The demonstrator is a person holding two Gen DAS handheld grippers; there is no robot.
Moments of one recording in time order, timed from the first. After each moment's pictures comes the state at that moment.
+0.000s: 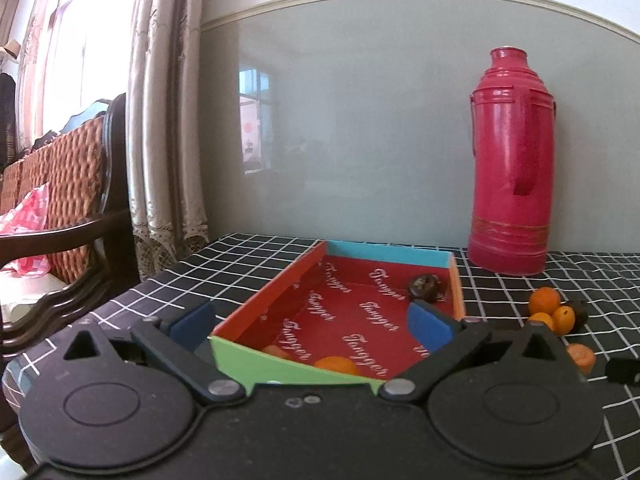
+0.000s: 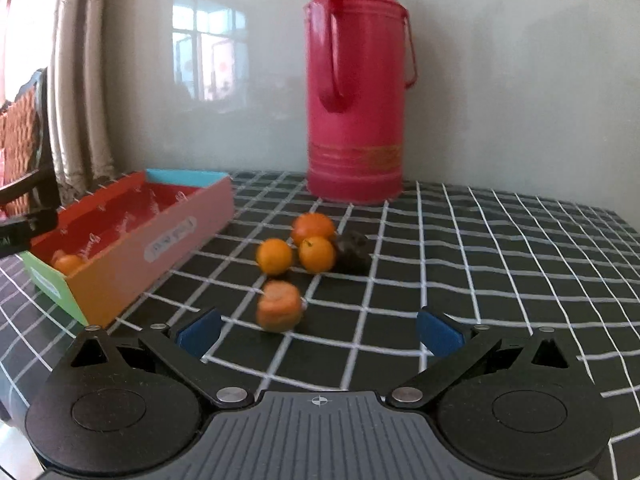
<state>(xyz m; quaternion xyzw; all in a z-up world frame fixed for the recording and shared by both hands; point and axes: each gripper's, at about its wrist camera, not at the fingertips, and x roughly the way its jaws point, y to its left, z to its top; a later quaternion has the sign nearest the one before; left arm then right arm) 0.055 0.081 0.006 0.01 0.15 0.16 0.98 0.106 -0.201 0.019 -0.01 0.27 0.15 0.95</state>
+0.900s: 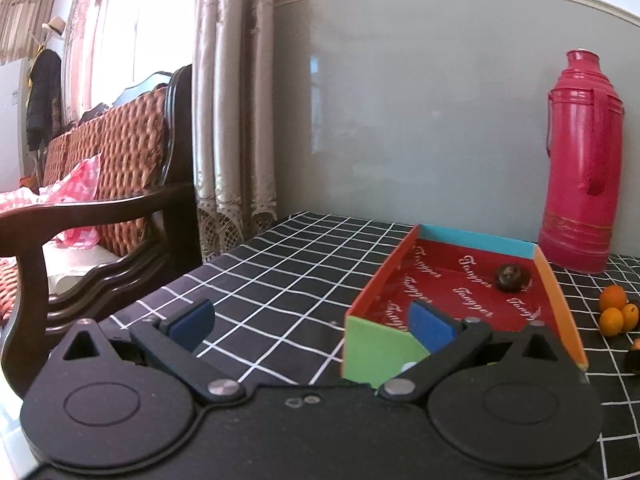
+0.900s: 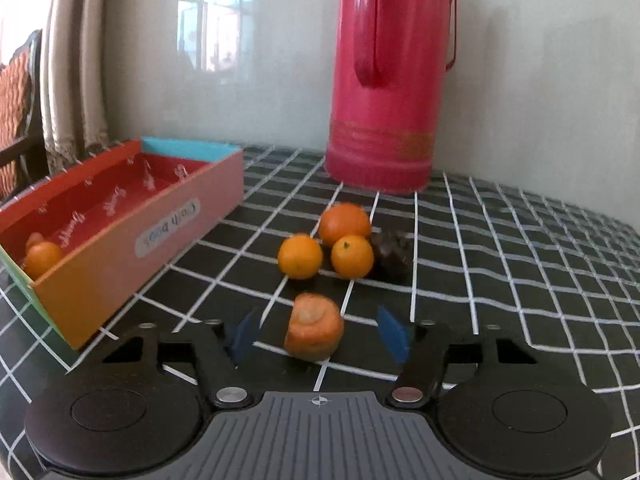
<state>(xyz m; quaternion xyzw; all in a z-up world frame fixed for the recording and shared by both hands) 0.037 0.145 0.004 -0.02 0.17 0.22 0.96 0.151 -0.156 -0.001 -0.05 0.31 0.14 0.94</state>
